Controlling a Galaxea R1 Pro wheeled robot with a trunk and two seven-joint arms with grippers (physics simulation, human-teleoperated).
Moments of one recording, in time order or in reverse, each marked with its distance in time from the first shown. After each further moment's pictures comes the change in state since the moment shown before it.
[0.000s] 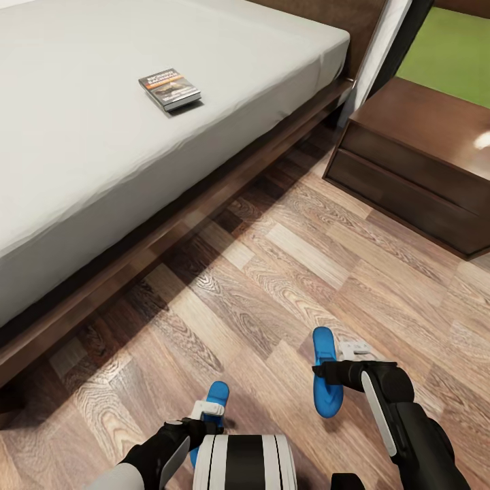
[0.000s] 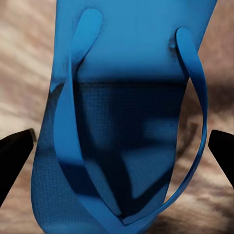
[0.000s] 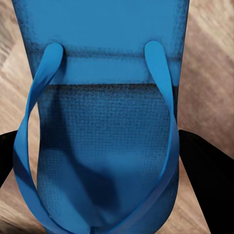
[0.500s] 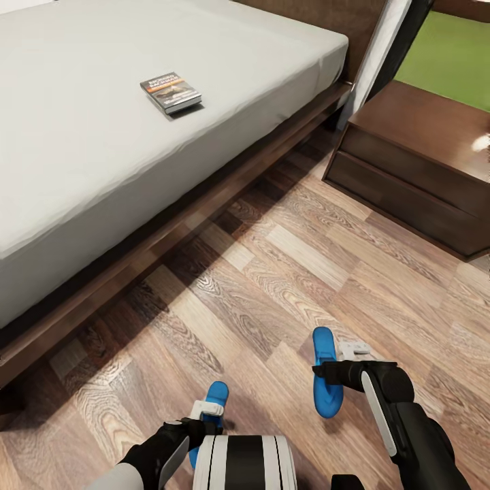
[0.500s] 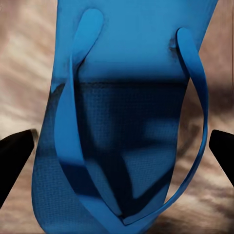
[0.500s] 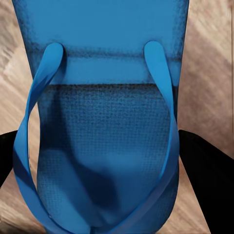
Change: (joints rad) left arm 0.000 0.004 0.000 0.000 -0.002 0.000 0.000; right arm 0.000 0.000 0.000 0.000 -0.001 0.000 0.000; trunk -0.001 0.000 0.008
